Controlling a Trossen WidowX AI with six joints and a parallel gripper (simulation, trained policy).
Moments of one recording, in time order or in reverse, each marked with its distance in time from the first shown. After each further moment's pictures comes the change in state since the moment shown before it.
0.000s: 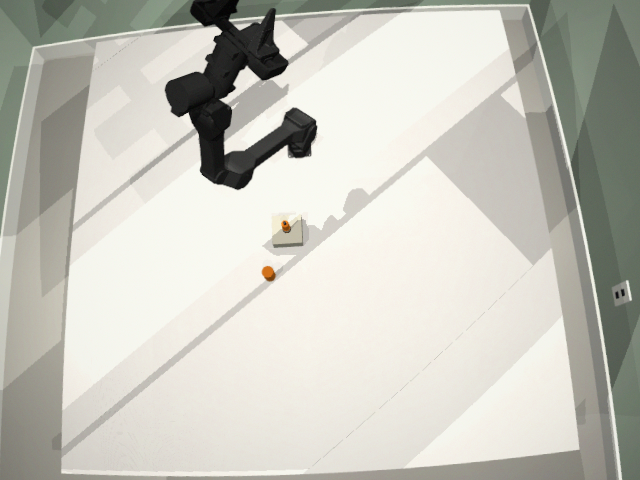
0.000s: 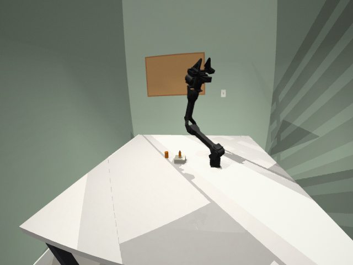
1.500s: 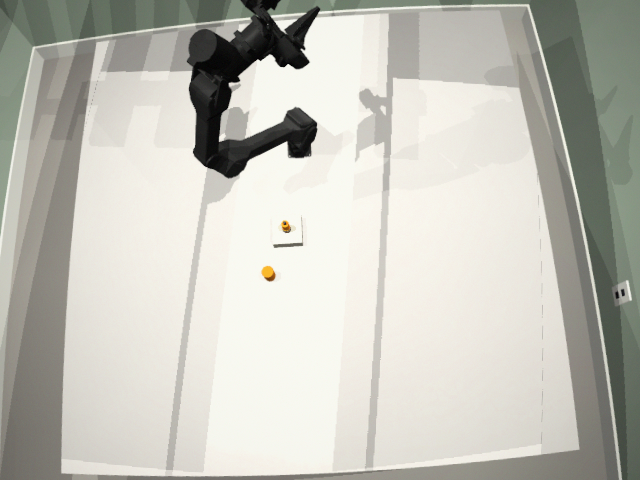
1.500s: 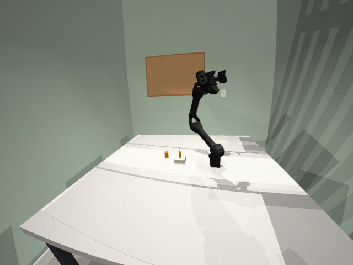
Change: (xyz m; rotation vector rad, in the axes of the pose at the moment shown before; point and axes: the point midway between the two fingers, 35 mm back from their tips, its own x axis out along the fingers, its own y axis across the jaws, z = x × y) arm -0.004 0.007 0.116 -0.196 -0.493 0.122
